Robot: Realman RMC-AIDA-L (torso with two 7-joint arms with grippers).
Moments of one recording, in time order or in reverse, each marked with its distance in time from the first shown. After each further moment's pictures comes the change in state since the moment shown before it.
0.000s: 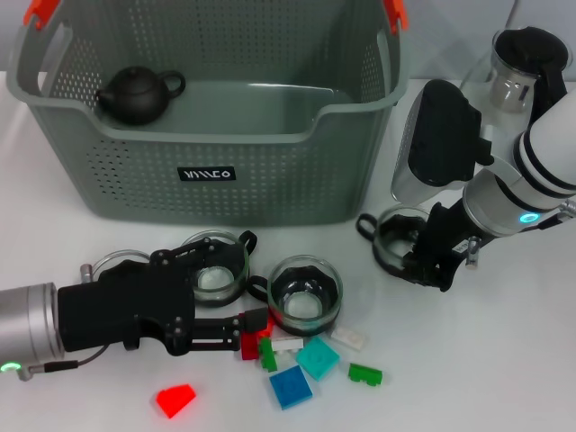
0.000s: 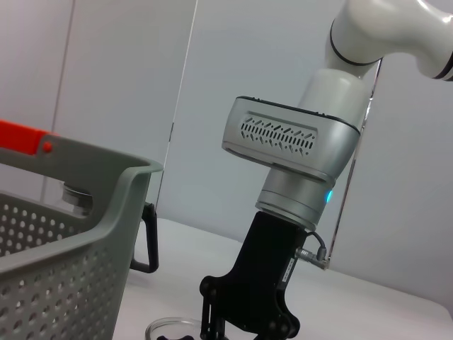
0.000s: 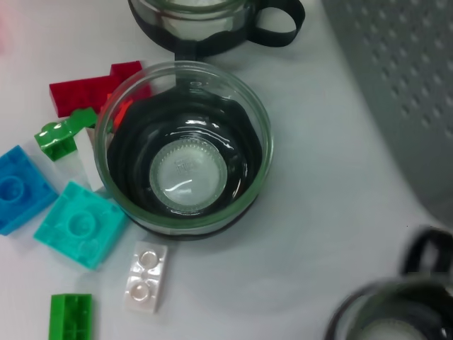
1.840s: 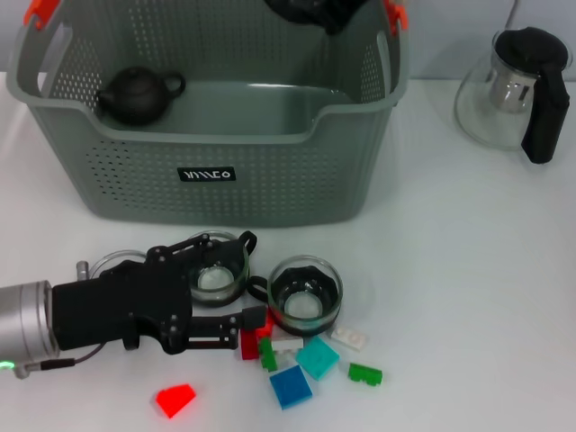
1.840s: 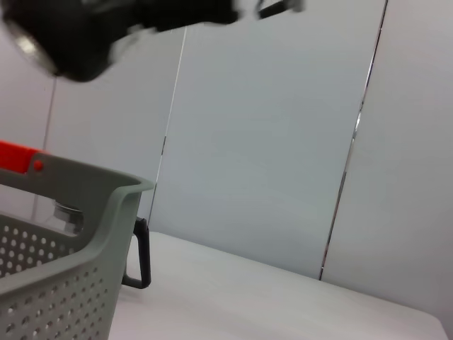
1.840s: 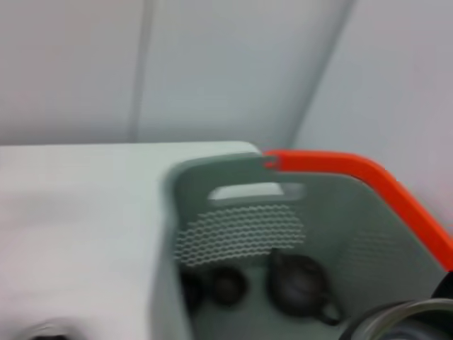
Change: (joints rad) left arm 0.002 0.004 -0.001 0.006 -0.016 0.032 0.002; right arm 0.164 -0.006 0.273 -0.452 0.195 -0.070 0.150
